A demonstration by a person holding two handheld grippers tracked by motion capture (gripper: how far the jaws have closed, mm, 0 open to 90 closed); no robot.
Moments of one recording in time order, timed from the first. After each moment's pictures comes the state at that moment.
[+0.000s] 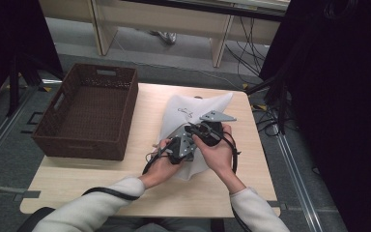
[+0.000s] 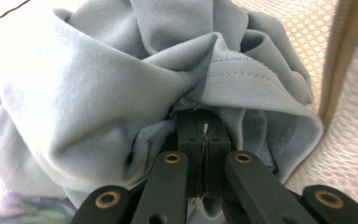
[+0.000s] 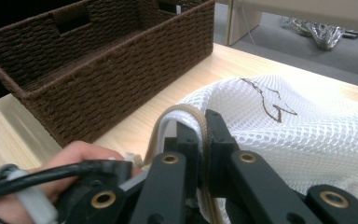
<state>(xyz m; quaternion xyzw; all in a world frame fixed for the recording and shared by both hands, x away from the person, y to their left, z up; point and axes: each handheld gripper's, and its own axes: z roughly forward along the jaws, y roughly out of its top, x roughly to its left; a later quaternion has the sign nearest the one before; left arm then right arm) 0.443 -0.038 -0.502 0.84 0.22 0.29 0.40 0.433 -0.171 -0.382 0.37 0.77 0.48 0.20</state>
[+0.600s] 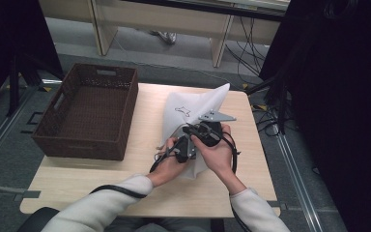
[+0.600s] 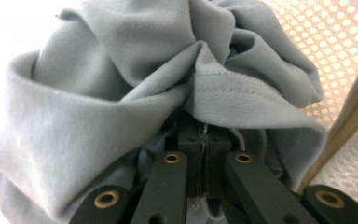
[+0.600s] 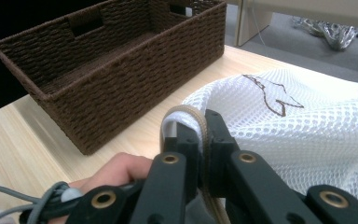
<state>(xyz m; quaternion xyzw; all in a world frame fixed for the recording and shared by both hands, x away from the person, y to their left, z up) 0.454 -0.054 -0.495 0.87 0.15 0.31 0.35 0.428 -0.167 -0.377 0.36 0.77 0.49 0.18</state>
